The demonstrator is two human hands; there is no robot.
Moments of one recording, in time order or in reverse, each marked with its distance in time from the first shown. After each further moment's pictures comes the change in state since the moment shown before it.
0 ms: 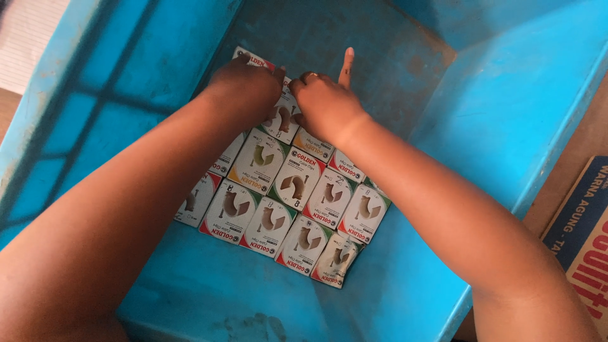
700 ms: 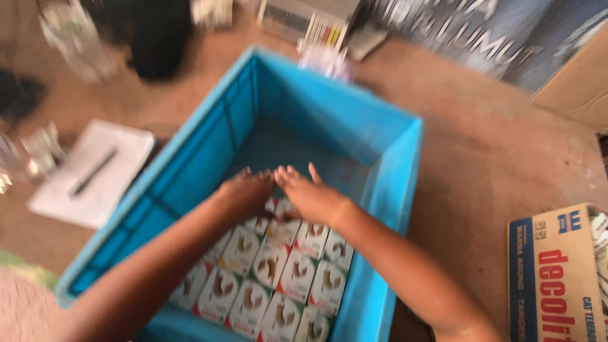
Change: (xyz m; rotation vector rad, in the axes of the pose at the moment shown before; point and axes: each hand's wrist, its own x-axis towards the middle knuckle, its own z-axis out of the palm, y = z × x) left_hand -0.088 0.055 -0.084 0.088 0.444 0.100; right_hand -0.093 0.032 -0.047 -0.076 0.282 -0.198
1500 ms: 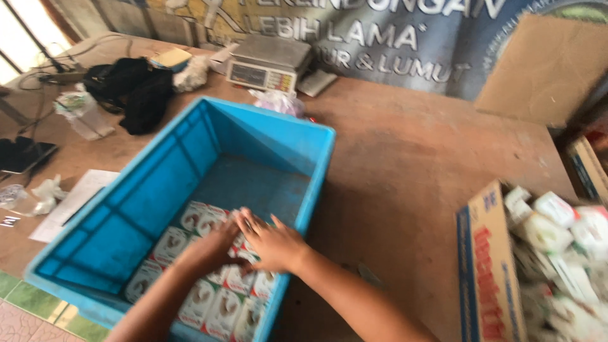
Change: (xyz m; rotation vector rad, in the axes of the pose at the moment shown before) left_hand -0.039 0.132 0.027 -0.324 0.036 0.018; right_hand -0.185 -0.049 -0.059 0.176 -0.050 -0.017
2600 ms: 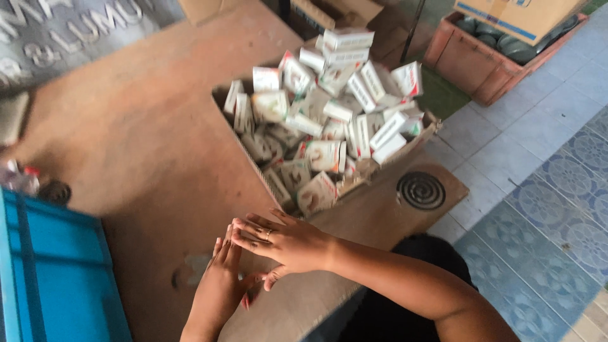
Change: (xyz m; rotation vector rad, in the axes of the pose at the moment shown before) left_hand 0.091 0.451 0.091 -0.213 0.019 0.621; right_hand -0.471 0.080 0.108 -0.316 0.577 0.428
